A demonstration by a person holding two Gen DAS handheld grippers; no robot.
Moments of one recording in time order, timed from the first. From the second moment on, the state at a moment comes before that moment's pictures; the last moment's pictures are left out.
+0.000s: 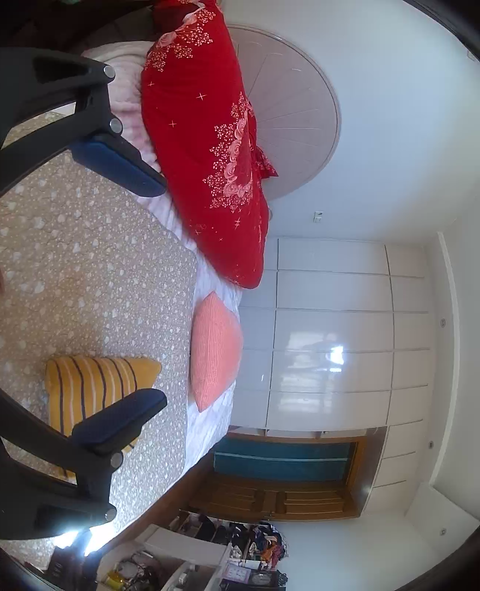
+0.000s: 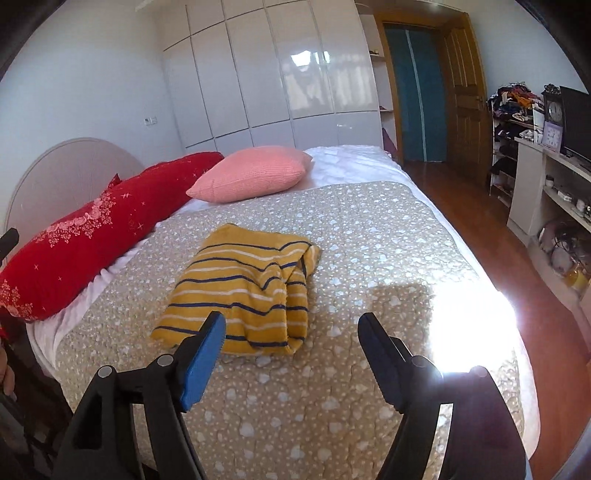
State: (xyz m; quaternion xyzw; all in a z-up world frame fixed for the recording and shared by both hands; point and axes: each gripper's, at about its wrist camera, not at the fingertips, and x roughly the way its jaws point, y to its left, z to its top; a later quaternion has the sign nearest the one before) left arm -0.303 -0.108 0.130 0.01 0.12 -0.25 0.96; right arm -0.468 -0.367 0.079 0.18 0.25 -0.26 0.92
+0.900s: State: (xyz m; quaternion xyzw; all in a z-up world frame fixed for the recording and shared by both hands) left arm -0.304 -0.145 0.071 0.07 0.25 -0.33 0.91; right arm -0.441 -0.305 0.029 0.17 0.29 -0.24 0.91
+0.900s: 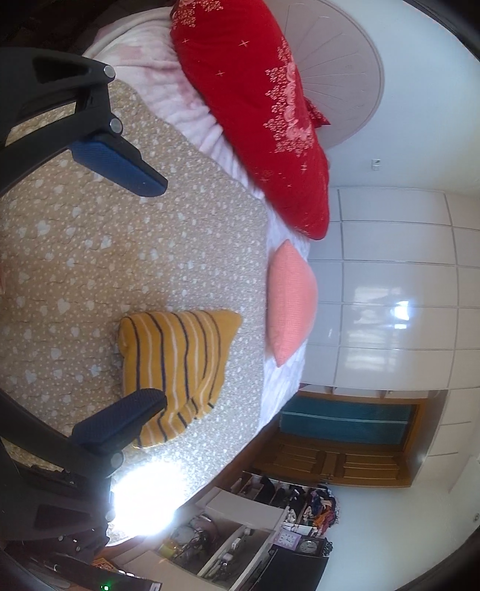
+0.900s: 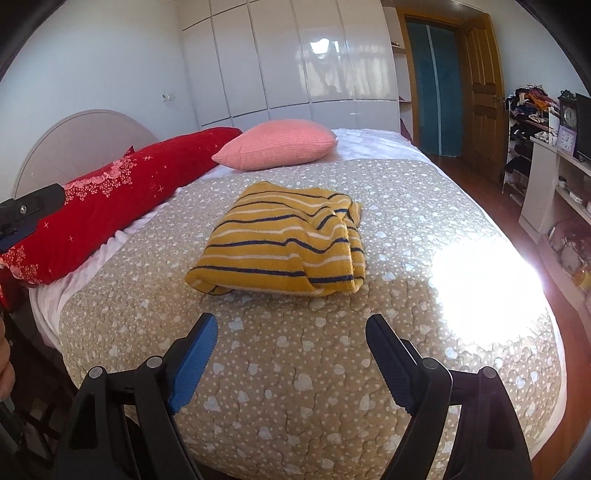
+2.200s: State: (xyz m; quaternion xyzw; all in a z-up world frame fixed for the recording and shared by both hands) left arm -0.257 -0.157 -0.001 0.10 0.37 -0.30 0.87; right arm -0.383 -0.299 0.003 0.14 0.34 -0.24 0.90
